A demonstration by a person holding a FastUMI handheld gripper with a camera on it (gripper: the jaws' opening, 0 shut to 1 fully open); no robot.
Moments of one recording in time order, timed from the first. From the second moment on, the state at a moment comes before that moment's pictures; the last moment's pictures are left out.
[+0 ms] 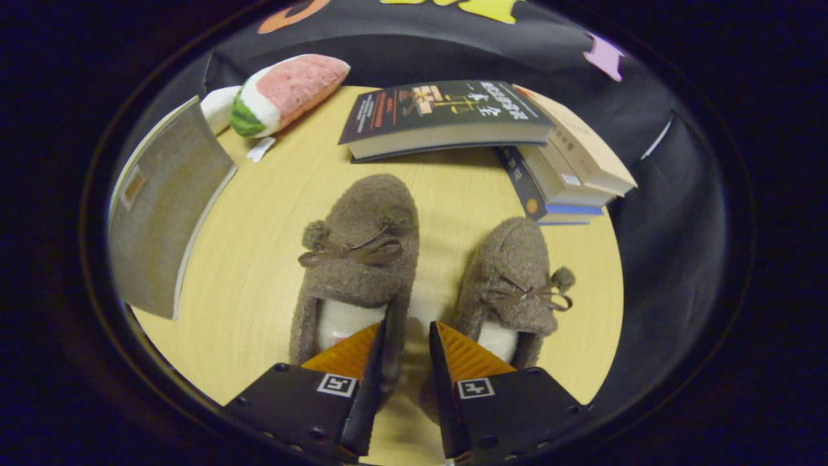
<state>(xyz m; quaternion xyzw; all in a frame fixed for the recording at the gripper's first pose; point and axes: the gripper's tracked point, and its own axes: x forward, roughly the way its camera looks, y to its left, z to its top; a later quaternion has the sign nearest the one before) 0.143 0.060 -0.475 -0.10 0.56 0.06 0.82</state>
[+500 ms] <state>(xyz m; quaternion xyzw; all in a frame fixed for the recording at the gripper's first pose) 0.137 0.072 -0.479 -0.13 0.59 0.10 0.79</state>
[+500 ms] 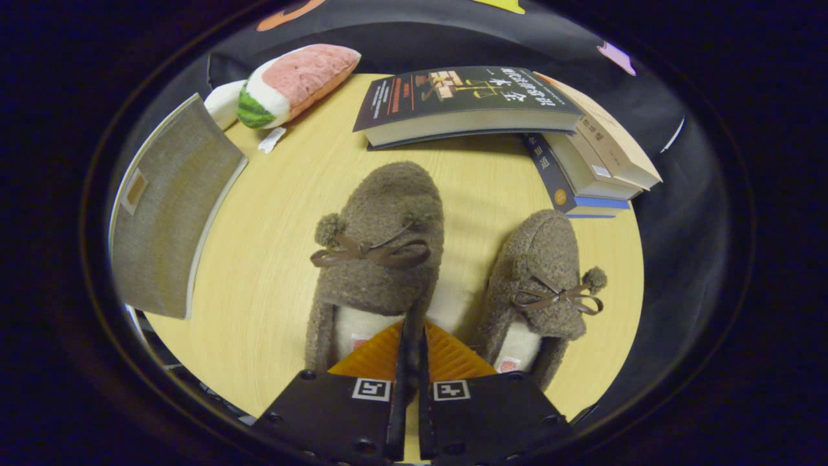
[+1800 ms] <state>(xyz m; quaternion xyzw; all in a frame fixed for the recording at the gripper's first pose) 0.096 0.362 -0.248 0.12 0.54 0.20 0.81</state>
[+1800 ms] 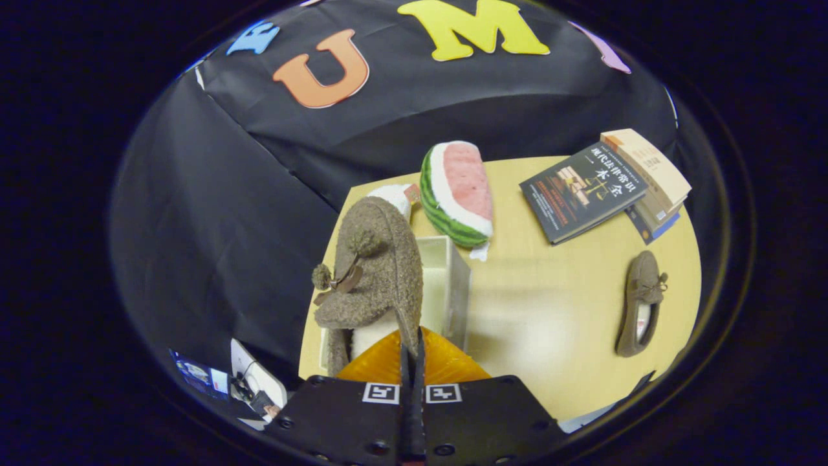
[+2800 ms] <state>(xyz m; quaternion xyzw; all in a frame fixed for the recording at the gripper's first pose) 0.094 0.466 -0.437 0.03 0.64 0.09 0.76</state>
